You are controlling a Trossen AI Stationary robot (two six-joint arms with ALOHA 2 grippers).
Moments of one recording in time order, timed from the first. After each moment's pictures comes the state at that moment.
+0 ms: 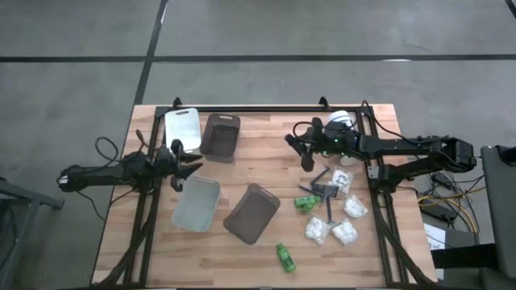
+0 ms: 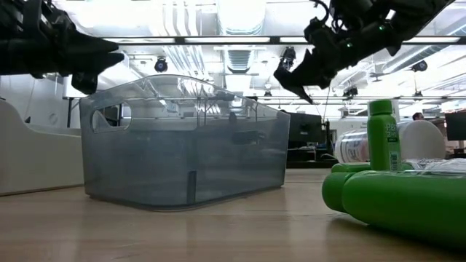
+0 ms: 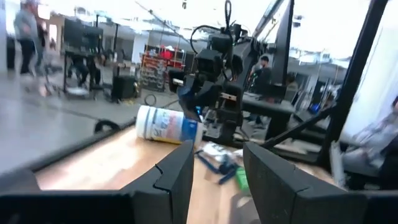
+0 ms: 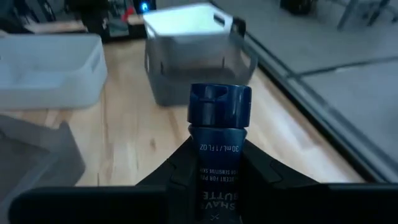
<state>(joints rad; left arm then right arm) 0.04 0.08 0.01 0.18 -0.14 -0.22 -0.29 1.18 0.61 0.19 0.02 0.01</state>
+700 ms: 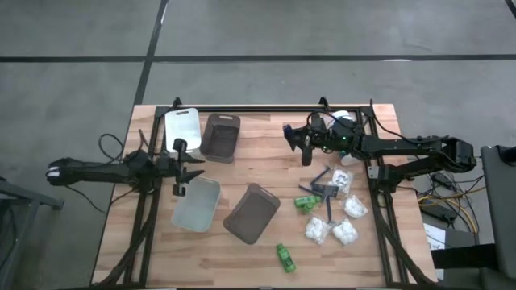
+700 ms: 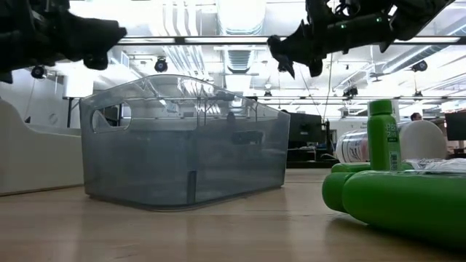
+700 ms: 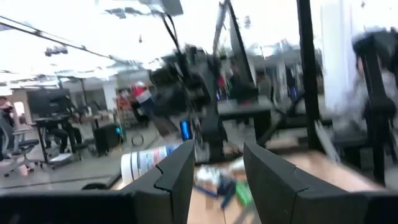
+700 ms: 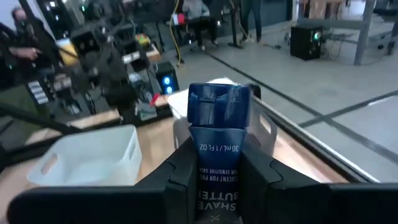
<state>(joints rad) 0.03 0.38 0.02 0.54 0.04 0.14 -0.29 1.18 0.61 0.48 -0.03 0.21</state>
